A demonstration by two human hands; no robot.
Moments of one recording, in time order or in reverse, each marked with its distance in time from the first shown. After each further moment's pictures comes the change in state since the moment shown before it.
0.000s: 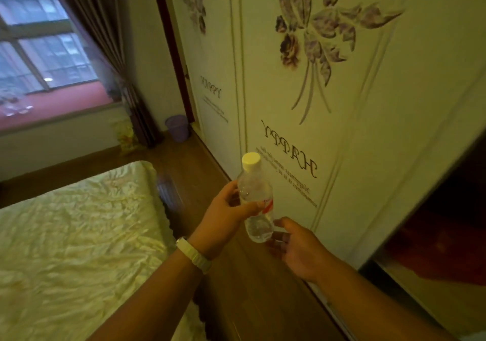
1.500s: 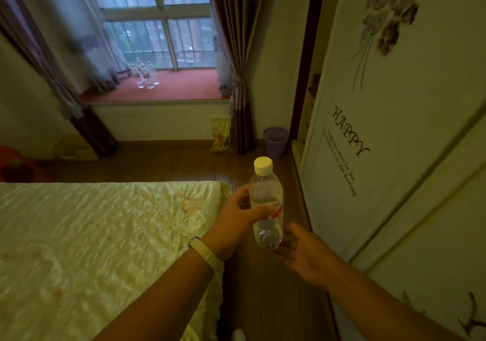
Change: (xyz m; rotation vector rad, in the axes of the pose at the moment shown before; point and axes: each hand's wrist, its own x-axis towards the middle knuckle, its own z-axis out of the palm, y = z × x) left_hand 0.401 0.022 -0.371 -0.053 0.528 0.009; right_hand 0.473 -0.185 0.360 -0.424 -0.353 0.237
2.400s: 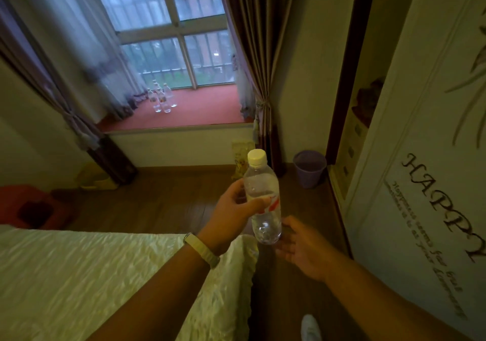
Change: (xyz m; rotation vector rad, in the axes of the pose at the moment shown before) left_hand 0.347 0.061 -0.119 0.094 0.119 0.025; right_hand 0.282 -0.239 0.104 0.052 -0.125 -0.017
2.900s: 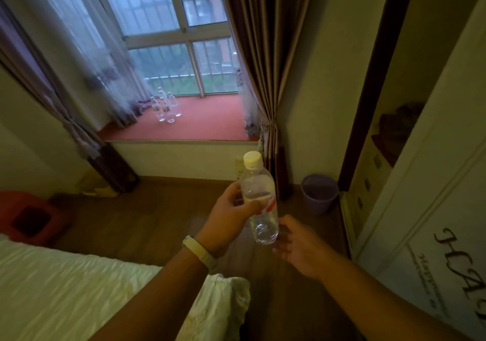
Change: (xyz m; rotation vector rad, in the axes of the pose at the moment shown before) left_hand 0.208 0.037 0.029 -0.030 0.099 -0.003; right_hand 0.171 -0.165 -0.021 -0.057 -0.034 0.041
